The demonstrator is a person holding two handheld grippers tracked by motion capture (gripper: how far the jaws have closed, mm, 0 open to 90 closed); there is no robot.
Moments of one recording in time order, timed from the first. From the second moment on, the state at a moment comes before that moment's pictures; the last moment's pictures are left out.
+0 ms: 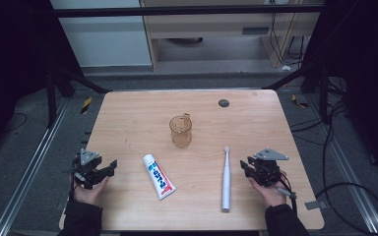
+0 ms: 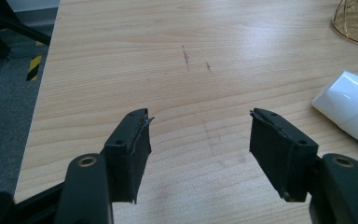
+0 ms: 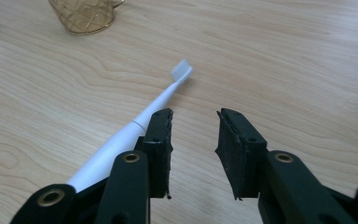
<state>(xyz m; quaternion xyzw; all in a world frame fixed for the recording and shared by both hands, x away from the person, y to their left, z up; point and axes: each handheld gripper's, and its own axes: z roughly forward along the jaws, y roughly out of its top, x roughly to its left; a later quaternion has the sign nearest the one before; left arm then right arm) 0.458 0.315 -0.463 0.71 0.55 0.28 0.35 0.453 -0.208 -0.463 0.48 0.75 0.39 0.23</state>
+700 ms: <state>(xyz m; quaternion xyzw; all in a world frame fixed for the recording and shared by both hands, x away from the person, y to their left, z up) 0.462 0.312 -0.464 0.71 0.54 0.28 0.35 0.462 -0.181 -0.477 0.48 0.77 0.36 0.21</state>
